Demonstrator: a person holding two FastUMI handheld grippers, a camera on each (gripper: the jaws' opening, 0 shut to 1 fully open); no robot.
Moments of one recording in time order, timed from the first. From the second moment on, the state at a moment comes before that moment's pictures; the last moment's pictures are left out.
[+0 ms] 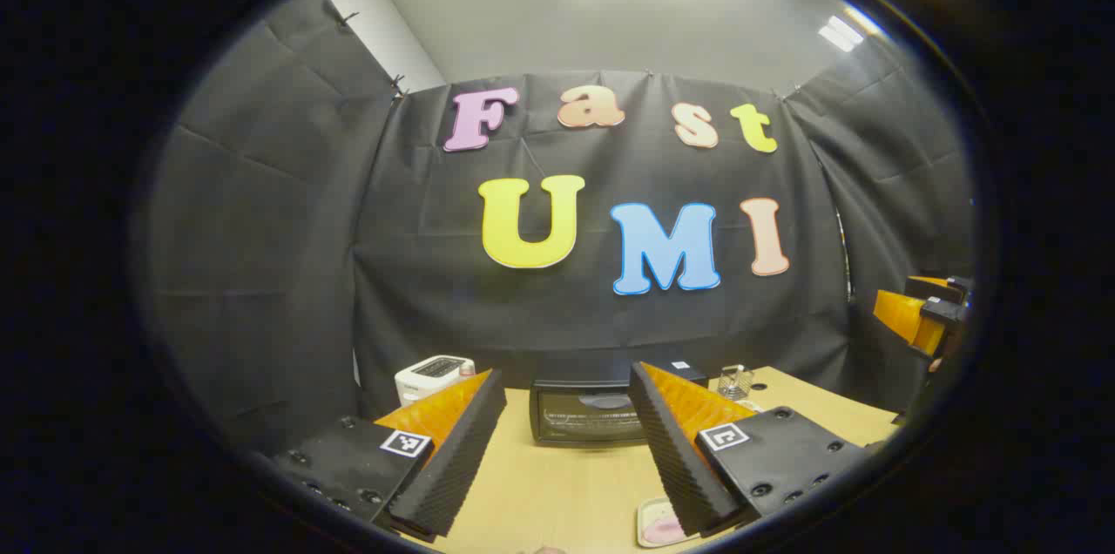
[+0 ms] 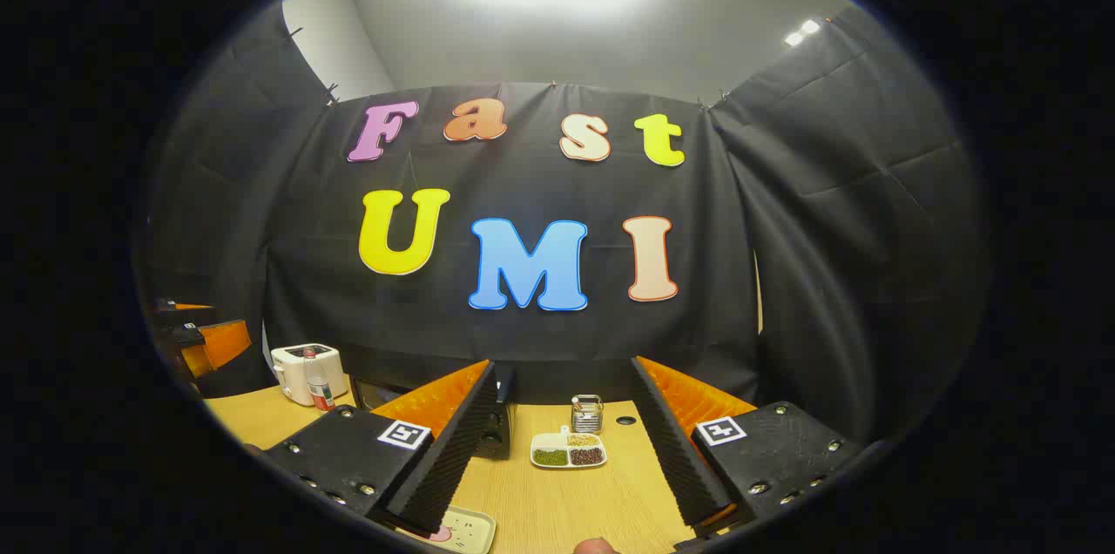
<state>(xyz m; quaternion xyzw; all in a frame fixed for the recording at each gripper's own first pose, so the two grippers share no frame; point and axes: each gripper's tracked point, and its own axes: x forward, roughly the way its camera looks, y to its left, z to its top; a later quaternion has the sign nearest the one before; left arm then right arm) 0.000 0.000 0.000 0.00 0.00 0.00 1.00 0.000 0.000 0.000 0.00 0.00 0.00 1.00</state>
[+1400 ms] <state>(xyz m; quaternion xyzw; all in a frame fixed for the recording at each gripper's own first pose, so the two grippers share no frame) 0.098 -0.062 0.000 0.01 -0.02 0.00 1.00 0.020 -0.033 -0.032 0.02 0.02 0.04 1.00</state>
